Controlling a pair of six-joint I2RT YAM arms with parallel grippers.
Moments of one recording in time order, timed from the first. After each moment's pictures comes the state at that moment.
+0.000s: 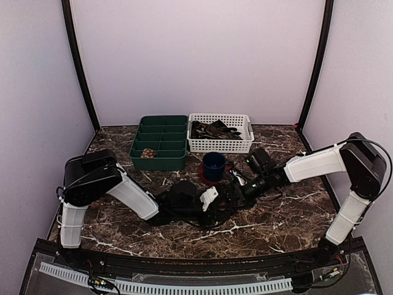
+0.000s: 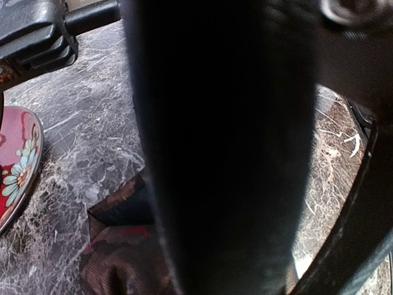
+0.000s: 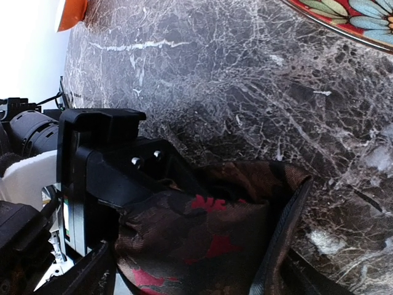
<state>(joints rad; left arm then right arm) -1.08 2.13 0.94 0.73 0.22 -0.02 0.70 1.69 0.84 -0.19 -0.72 0.45</state>
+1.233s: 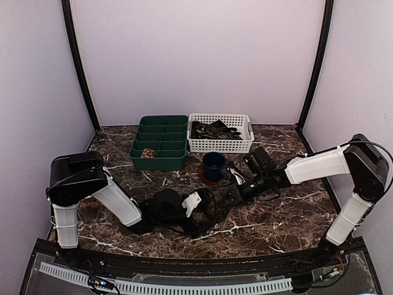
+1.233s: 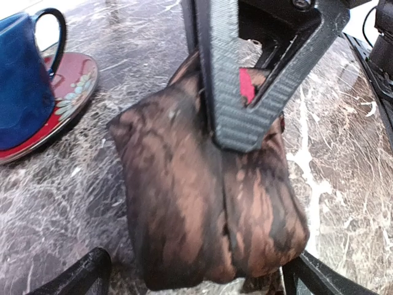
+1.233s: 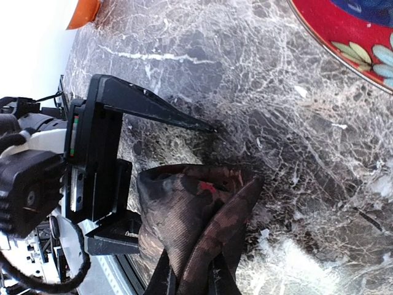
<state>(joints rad) -1.08 1.99 0.70 0.81 0.06 -0.02 0.73 1.66 0.83 -0.14 -0.66 0.43</state>
